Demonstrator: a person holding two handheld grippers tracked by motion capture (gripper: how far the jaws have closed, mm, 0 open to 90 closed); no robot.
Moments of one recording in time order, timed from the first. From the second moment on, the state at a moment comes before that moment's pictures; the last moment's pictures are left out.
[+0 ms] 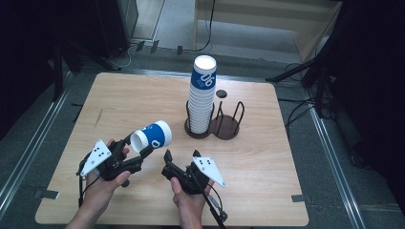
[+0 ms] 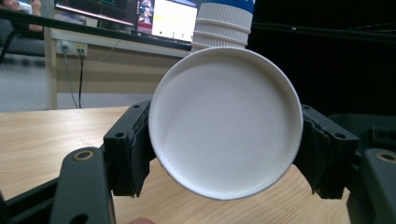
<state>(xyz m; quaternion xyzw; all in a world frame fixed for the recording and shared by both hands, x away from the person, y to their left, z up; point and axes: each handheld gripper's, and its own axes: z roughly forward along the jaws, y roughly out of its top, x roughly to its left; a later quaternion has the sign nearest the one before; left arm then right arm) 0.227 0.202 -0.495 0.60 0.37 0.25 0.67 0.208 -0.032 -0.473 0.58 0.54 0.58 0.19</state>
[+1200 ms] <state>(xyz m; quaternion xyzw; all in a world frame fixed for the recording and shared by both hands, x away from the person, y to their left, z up) 0.224 0.190 -0.498 0.60 0.35 0.25 0.67 0.233 -0.020 -0.482 0.71 0.29 0.61 -0.20</state>
